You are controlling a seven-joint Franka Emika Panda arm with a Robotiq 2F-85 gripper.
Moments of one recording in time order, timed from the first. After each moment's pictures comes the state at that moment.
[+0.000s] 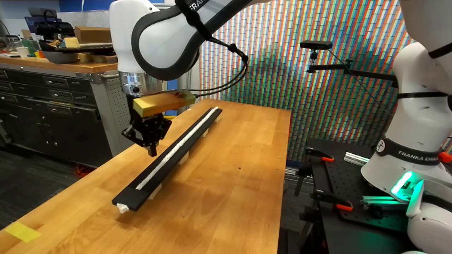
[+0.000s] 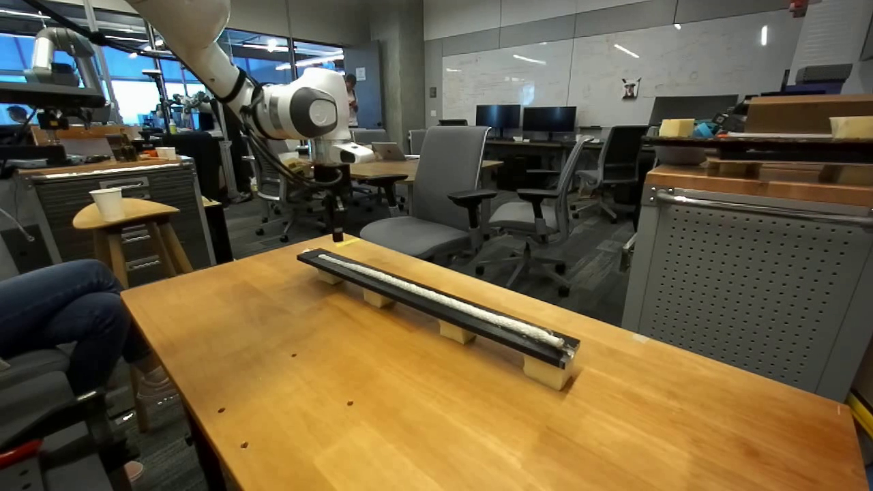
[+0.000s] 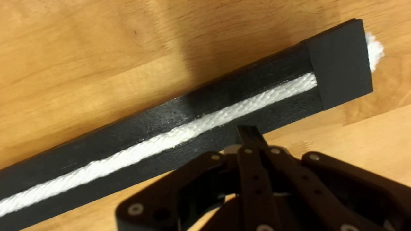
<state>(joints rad) 0.32 0.67 0.00 -1.56 0.01 2.26 0.68</state>
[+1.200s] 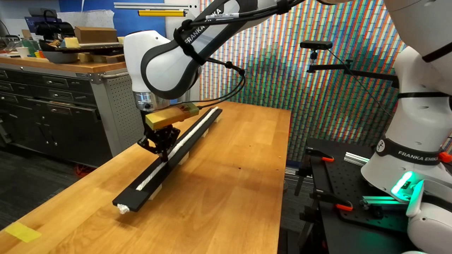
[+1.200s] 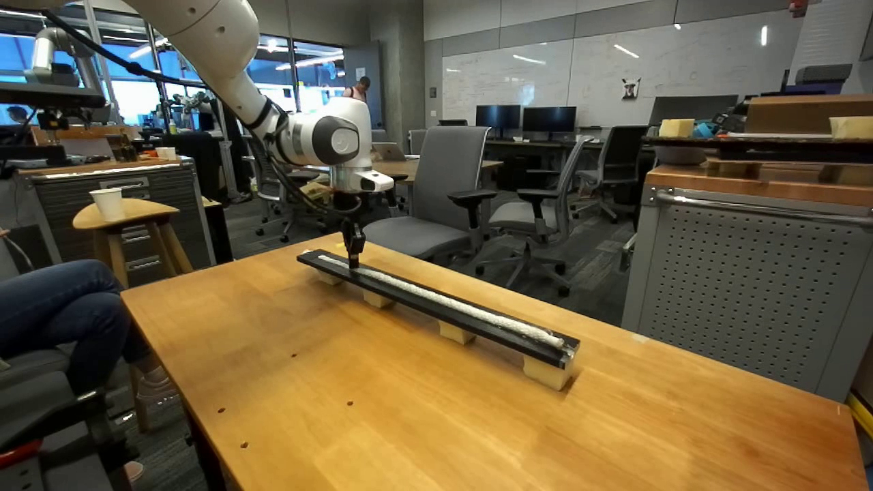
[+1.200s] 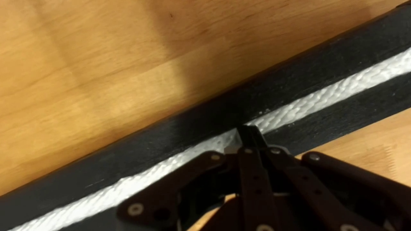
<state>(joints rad) 0.26 0.77 0.00 -1.53 0.01 2.25 0.67</state>
